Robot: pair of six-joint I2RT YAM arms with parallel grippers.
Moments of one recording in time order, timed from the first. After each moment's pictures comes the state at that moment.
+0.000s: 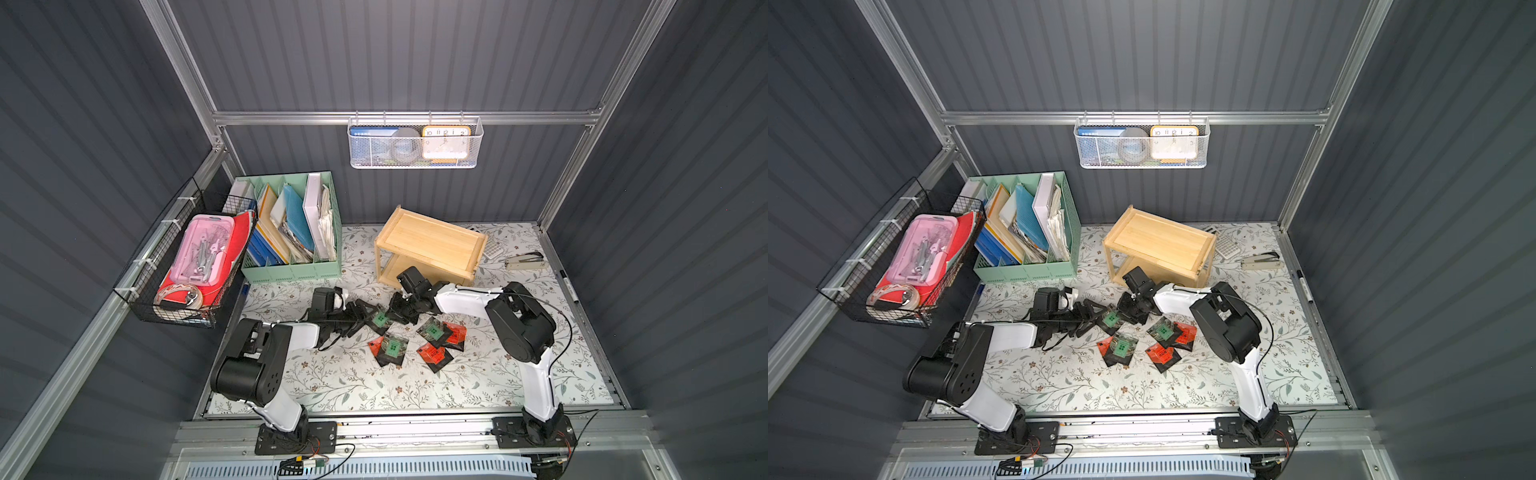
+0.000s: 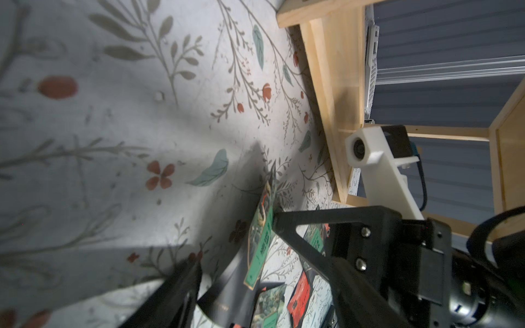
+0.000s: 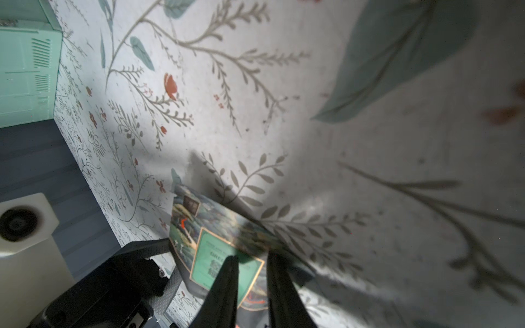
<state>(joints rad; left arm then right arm) -0.19 1.63 0.54 0.33 0.67 -0.89 0.71 2.08 1.33 -0.25 -0.34 1.11</state>
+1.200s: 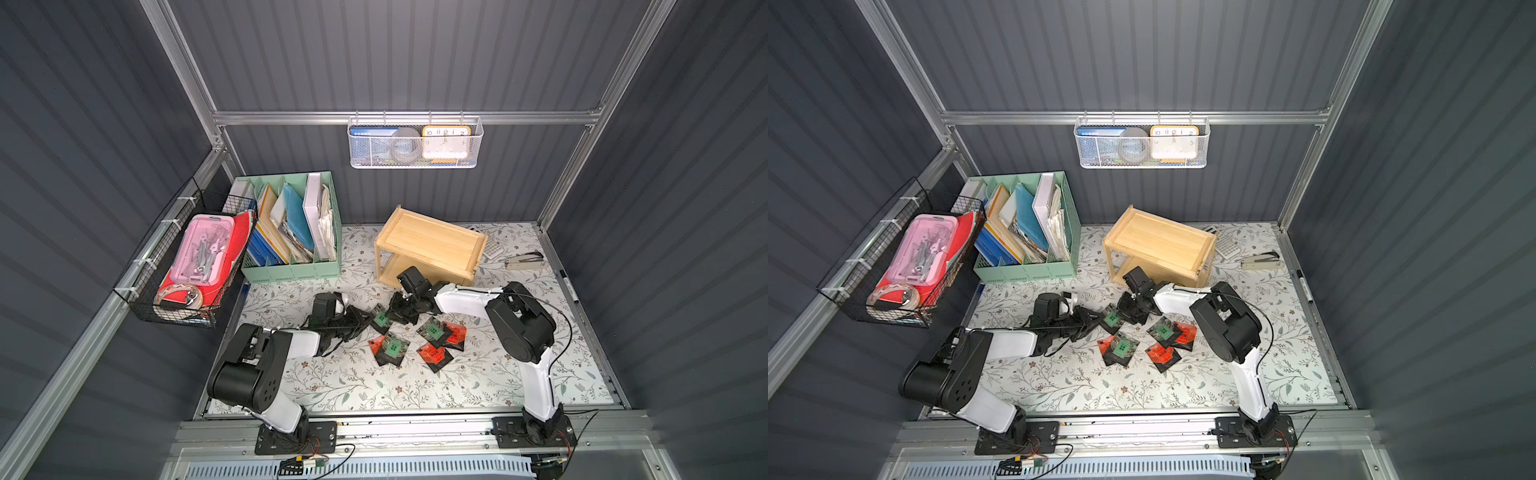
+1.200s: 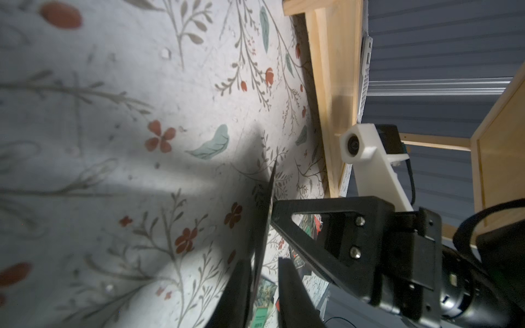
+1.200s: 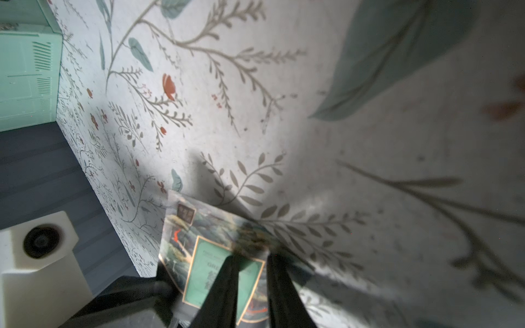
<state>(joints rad) -0.22 1.59 0.47 0.42 0.63 -1.01 0.71 2.08 1.33 -0.24 -0.34 1.12</state>
